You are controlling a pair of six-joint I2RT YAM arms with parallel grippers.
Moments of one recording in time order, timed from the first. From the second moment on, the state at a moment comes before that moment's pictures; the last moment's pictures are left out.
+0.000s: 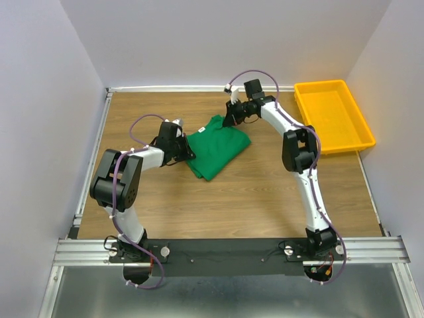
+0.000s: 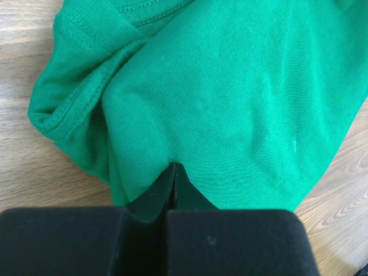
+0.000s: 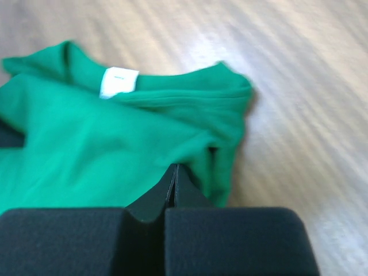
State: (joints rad) left arm -0.28 1.78 0.90 0.09 0.28 -0.56; right arm 0.35 2.56 2.24 -0.54 -0.75 -0.22
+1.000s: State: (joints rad) left arm -0.28 1.79 0.90 0.11 0.28 -0.54; right arm 0.33 2.69 2.36 -0.26 -0.58 0.43
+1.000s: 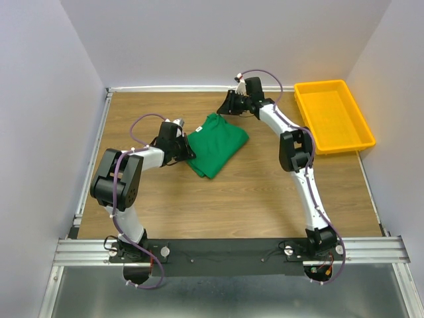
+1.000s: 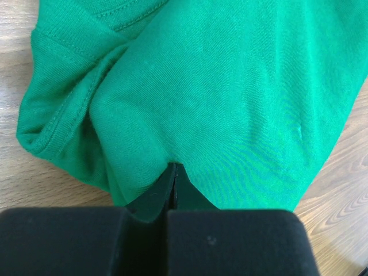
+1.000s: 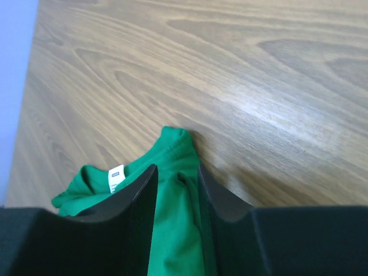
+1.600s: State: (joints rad) left arm -0.28 1.77 0.93 0.12 0.29 -0.49; right arm 0.31 2.53 2.14 -0.24 -1.04 0.07
